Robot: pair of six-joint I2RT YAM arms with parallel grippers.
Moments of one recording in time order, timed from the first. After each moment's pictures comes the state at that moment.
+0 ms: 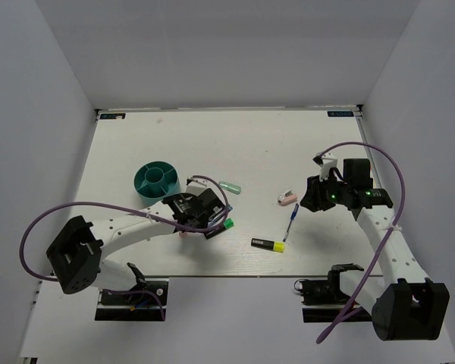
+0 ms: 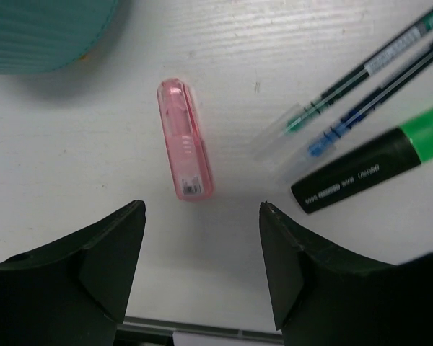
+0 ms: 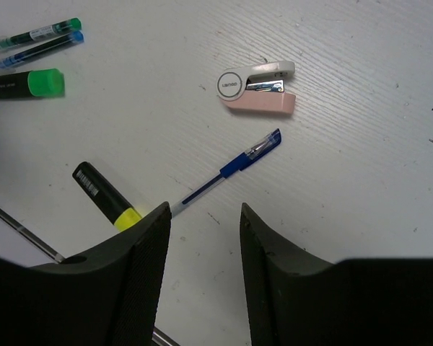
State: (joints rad) left arm -0.94 1.36 0.88 -0.81 -0.55 -0.71; right arm 0.07 1.02 0.79 -0.66 -0.52 -0.21
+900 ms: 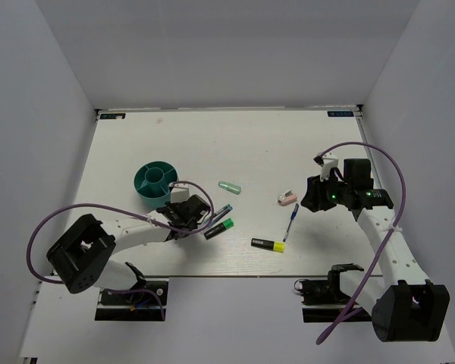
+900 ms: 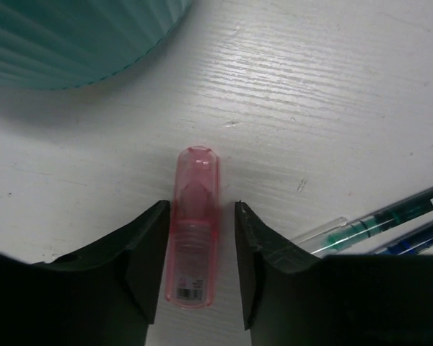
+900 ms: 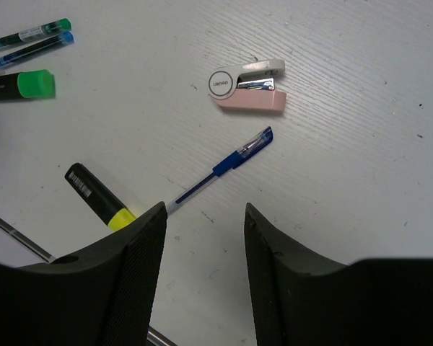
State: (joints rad) left arm -0.81 1.39 0.59 -0.34 -0.62 -0.84; right arm 0.06 1.00 0.79 -0.67 -0.50 -0.21
